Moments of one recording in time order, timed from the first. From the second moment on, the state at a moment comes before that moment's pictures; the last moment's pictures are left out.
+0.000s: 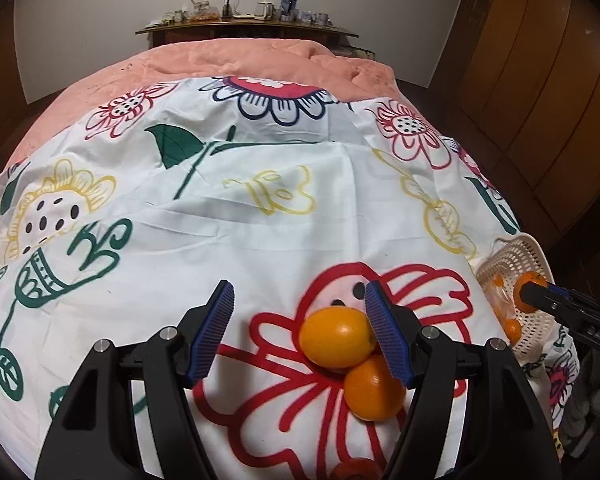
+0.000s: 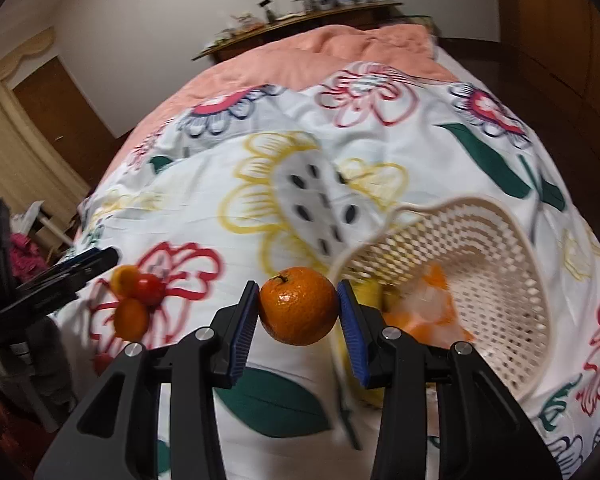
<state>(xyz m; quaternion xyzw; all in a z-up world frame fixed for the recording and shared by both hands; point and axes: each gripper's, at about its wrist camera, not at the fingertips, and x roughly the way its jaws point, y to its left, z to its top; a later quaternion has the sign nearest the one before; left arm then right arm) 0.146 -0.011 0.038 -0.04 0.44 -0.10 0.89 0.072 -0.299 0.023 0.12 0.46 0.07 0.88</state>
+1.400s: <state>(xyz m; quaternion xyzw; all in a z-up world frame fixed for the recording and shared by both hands) 0.136 -0.023 0.020 -0.08 0.46 -0.15 0.87 0.054 -0.358 0.000 0.14 0.44 -0.02 0.89</state>
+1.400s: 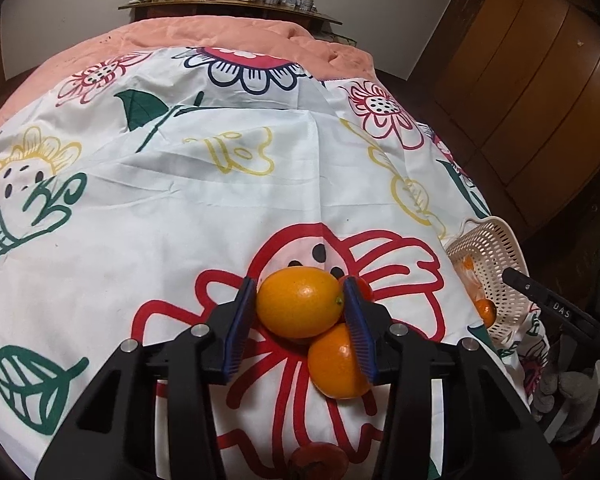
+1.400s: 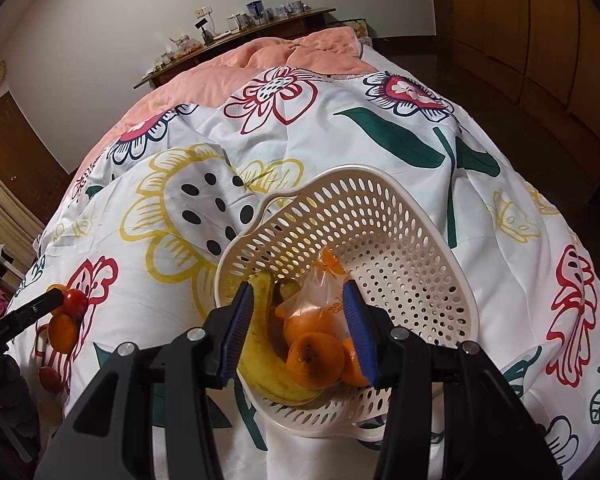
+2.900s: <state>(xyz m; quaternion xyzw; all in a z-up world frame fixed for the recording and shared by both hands) 0.116 -0.209 0.058 0.09 0.43 -0.26 0.86 0.021 -0.414 0.000 0.20 0.40 -0.05 0.89</state>
